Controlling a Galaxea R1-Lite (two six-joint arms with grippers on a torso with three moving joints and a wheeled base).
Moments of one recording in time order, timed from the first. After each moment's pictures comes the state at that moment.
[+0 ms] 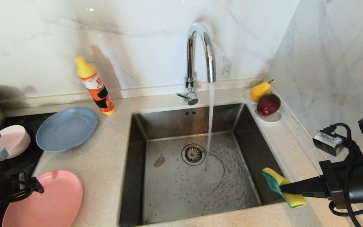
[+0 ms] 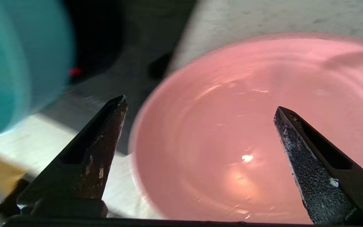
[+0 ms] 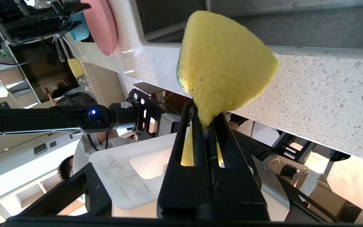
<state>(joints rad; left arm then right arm) 0.44 1.65 -0.85 0.26 0.05 -0.13 0.18 1.39 -0.83 0.23 0.75 0.51</state>
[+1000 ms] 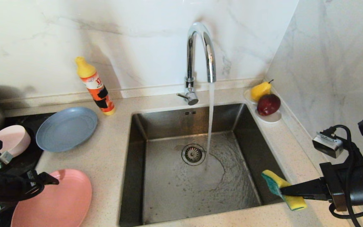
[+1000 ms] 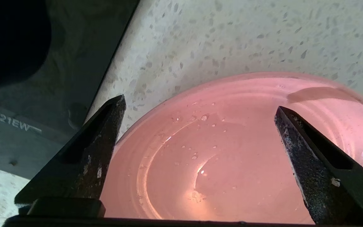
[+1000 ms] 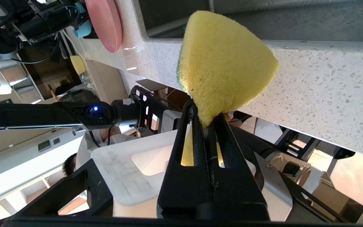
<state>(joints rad) 0.45 1.66 -0.71 0.01 -0.15 -0.28 0.18 1.38 -0.81 0.23 0.76 0.51</state>
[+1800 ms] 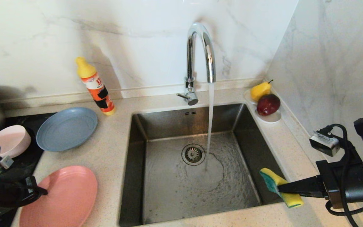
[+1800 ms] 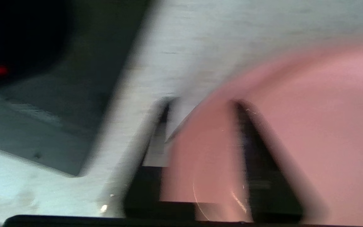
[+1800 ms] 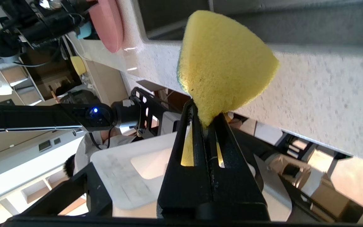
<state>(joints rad) 0.49 1.67 -0.69 0.03 -0.14 -0.18 0.18 1.41 -0.82 0.20 0.77 0.51</state>
